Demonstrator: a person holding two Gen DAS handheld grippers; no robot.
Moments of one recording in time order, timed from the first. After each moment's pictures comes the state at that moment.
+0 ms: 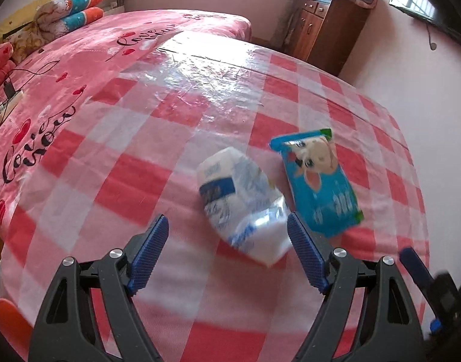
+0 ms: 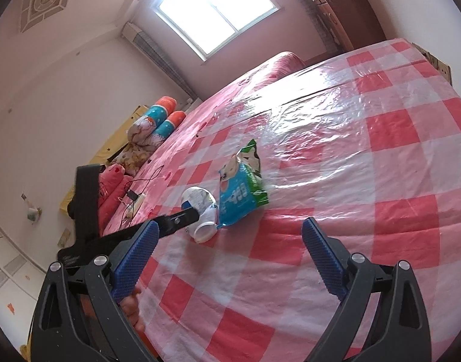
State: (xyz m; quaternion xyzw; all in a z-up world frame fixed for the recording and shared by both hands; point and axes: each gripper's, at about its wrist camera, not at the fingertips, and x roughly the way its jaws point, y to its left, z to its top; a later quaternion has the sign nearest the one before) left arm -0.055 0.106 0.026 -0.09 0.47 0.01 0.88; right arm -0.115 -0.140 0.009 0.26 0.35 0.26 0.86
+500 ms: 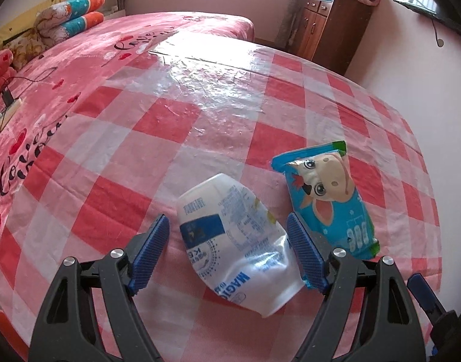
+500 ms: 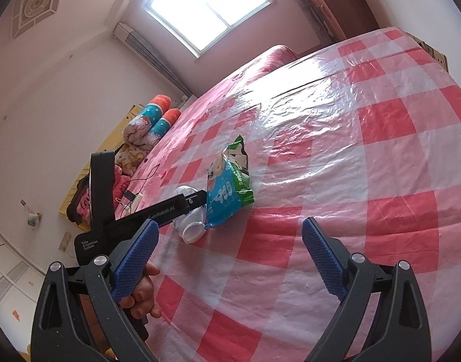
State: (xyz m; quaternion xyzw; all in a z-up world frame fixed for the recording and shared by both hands) left arm -0.026 0.096 0.013 -0.08 0.46 0.02 0.88; right arm -0.111 -0.146 0.002 0.27 0.36 0.25 0.86
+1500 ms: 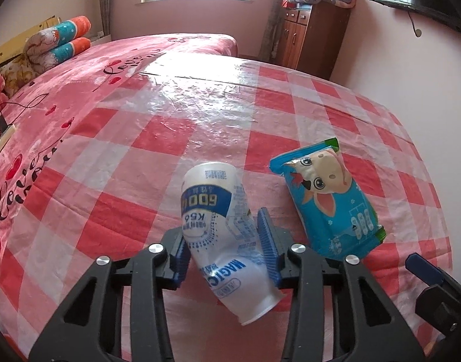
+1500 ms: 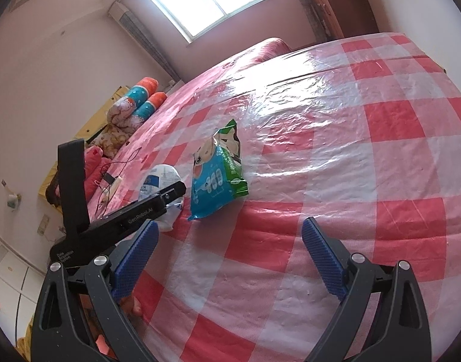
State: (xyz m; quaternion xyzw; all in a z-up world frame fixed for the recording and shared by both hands) left arm -0.039 0.101 0.009 -0.05 0.42 -0.01 0.91; right arm -0.098 -0.108 -0.002 0.21 0.39 0.23 0.87
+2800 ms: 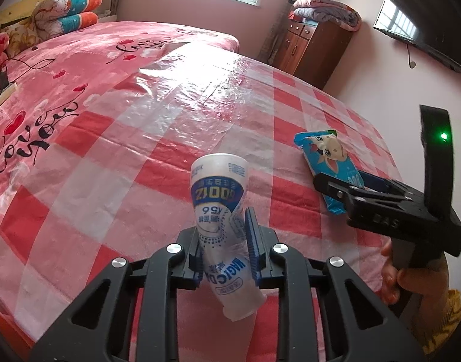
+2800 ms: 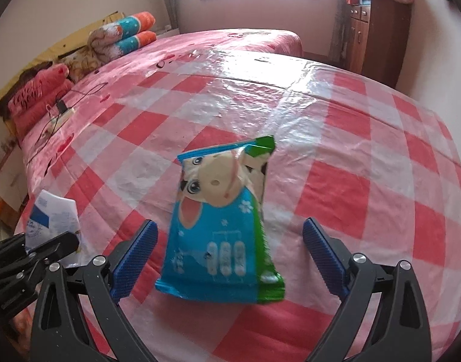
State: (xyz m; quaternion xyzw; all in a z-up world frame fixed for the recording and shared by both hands) left arm -0.102 0.165 0.007 -0.13 0.41 -0.04 0.90; right arm -0.011 -0.019 -0.013 -0.03 0.43 0.19 0.88
